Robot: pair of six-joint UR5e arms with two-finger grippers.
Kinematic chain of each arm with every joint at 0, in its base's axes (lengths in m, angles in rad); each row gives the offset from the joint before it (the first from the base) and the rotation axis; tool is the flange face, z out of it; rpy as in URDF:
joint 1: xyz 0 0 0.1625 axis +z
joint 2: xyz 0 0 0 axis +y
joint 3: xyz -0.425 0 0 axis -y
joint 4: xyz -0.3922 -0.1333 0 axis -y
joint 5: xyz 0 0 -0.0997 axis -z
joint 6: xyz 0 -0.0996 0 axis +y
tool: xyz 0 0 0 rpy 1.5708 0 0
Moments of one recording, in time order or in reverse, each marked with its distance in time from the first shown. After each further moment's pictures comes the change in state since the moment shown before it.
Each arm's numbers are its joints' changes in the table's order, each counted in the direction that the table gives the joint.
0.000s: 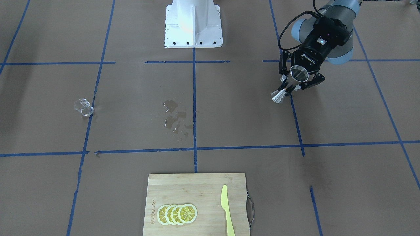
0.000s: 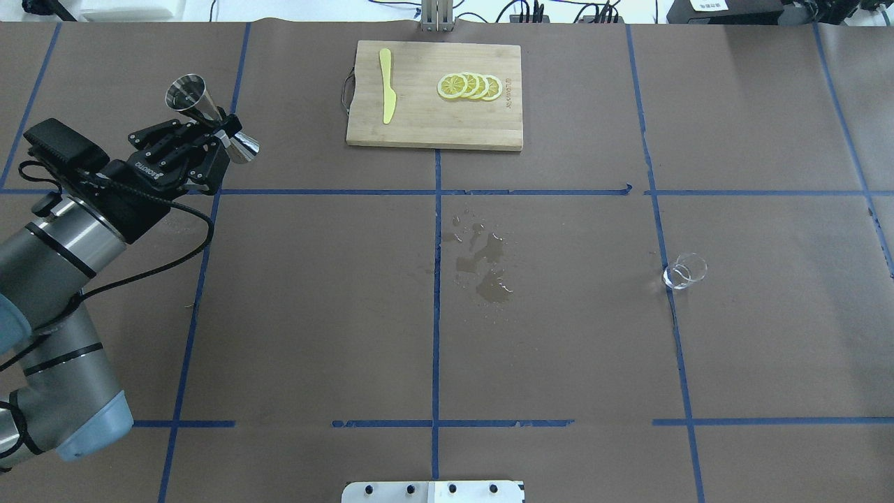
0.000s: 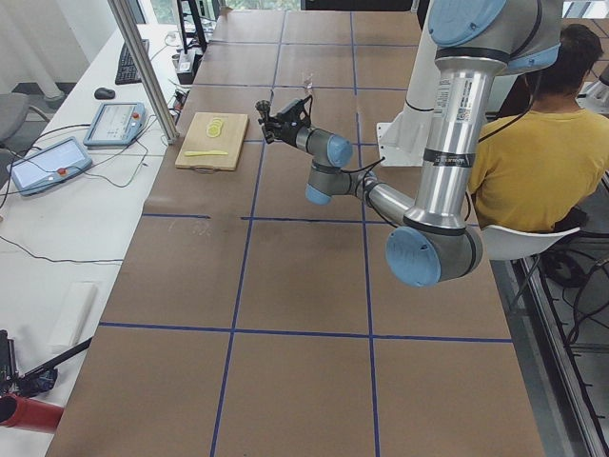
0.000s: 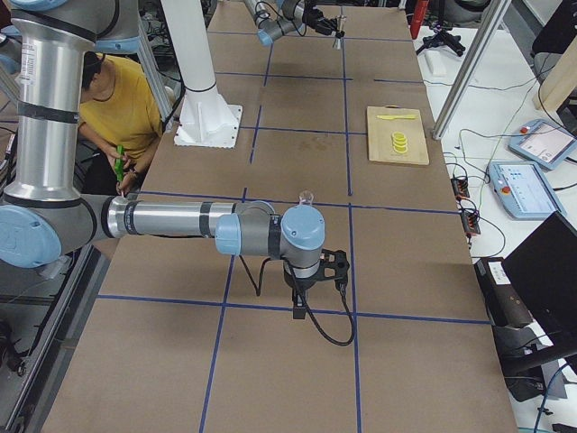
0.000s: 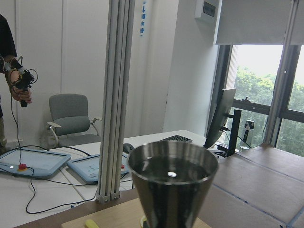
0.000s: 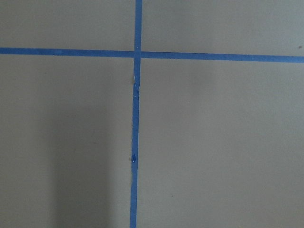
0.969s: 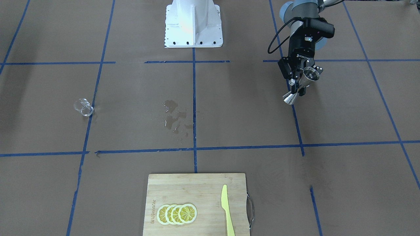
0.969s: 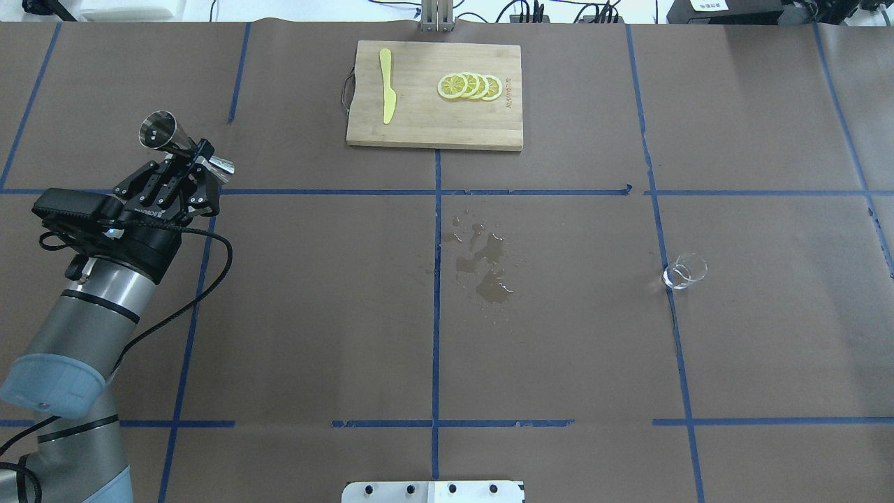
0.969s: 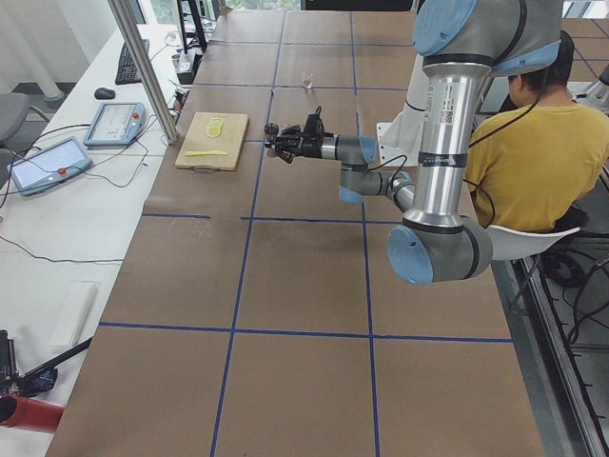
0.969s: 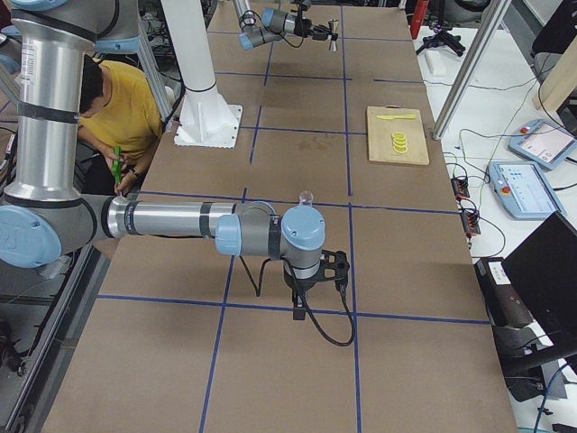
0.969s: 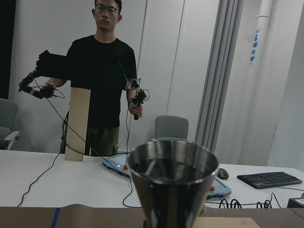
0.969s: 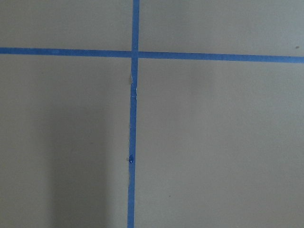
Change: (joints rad) left arm 0.150 -0.050 -0.003 0.137 0.420 0.143; right arm 0.000 -0.001 -0.002 0.000 -0.006 0.000
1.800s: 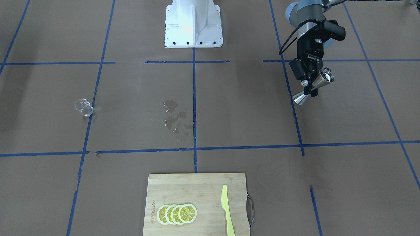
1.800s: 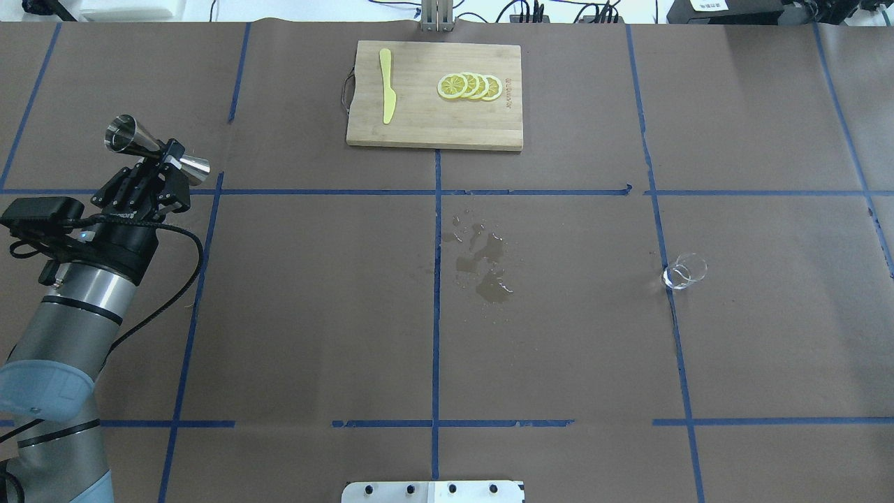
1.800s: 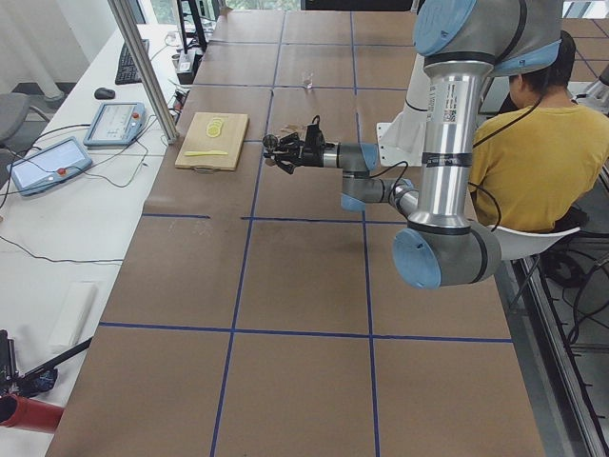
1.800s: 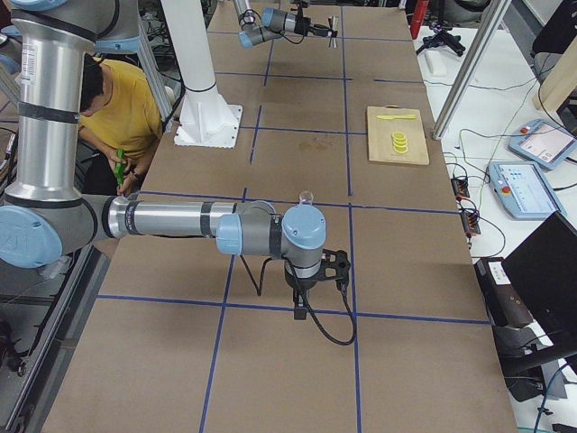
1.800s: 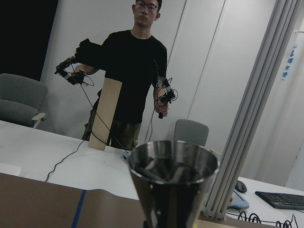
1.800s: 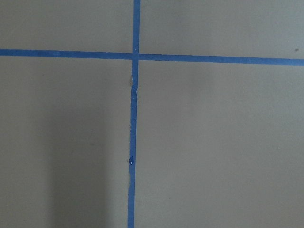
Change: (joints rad) left arm 0.000 -0.035 0.012 0.006 0.091 0.181; right arm 0.000 -0.003 0.001 0.000 -0.002 0.000
